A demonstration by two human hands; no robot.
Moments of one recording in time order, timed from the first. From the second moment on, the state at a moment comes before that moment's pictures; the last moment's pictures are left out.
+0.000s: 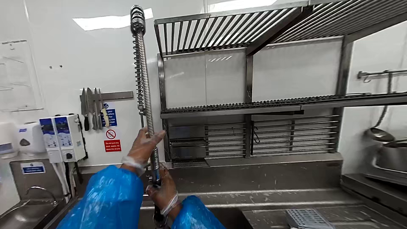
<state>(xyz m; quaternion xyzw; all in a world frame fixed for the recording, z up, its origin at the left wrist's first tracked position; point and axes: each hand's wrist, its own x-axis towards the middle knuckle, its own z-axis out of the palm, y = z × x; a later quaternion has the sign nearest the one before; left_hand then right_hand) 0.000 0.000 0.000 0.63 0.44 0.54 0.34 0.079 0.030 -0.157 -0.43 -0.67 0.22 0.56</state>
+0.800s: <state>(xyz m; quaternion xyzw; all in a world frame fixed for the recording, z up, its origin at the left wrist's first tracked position) -0.001 -0.097 0.033 0.49 0.08 0.73 0.47 0.213 0.025 -0.074 -0.42 -0.60 -0.18 0.65</state>
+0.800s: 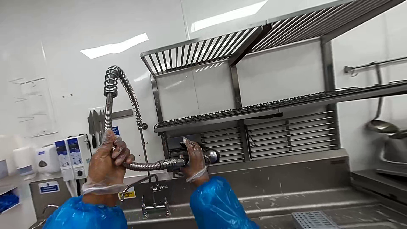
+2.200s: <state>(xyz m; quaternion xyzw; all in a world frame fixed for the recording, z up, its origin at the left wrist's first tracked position) -0.035 -0.095 0.035 0.57 0.04 0.63 0.52 0.153 0.072 0.063 -0.14 -0.84 -0.23 0.46</state>
